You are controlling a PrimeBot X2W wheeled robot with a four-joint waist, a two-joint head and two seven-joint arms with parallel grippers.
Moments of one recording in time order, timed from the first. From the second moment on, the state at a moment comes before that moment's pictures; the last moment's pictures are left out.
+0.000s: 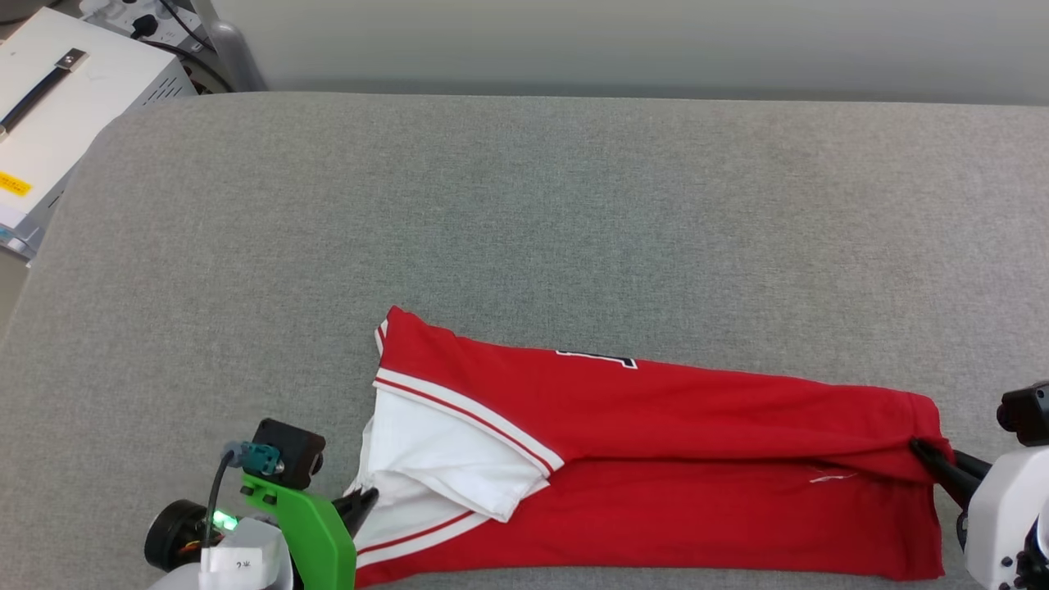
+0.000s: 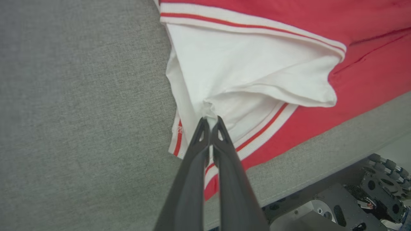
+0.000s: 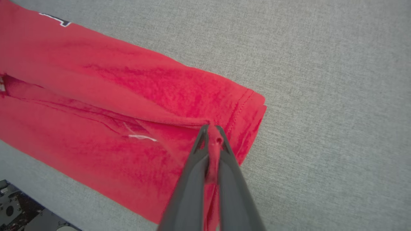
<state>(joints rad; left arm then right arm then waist) -0.17 0.73 -0.71 -0.10 -0.86 0.12 0.33 -0.02 -0.68 0.27 0.04 0.72 0.13 0.35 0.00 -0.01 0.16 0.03</state>
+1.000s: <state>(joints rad) -0.18 0.59 -0.53 -0.09 -0.76 0.20 -0.20 0.05 -0.42 -0.07 -0.10 0.62 0.13 0.64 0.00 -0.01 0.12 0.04</state>
